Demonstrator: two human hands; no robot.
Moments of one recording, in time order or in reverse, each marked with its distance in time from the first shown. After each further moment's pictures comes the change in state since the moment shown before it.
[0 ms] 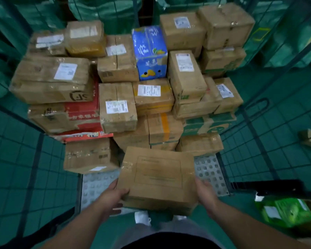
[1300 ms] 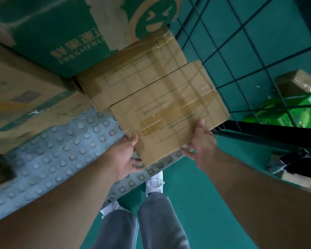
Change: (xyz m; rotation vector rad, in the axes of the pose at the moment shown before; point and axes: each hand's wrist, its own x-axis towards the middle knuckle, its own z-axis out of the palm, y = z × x) left_hand 0.377 0.045 0.415 0.002 -0.253 -0.353; right_hand 0.419 0.132 -0.115 0.522 0.311 0.470
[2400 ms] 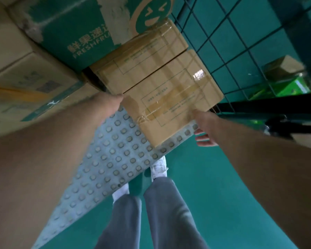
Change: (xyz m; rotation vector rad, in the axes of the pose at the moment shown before) left_hand -0.055 0.091 -0.024 0.827 0.504 0.294; right_hand -0.053 -0.017 -0.029 -0.583 -0.066 0.026
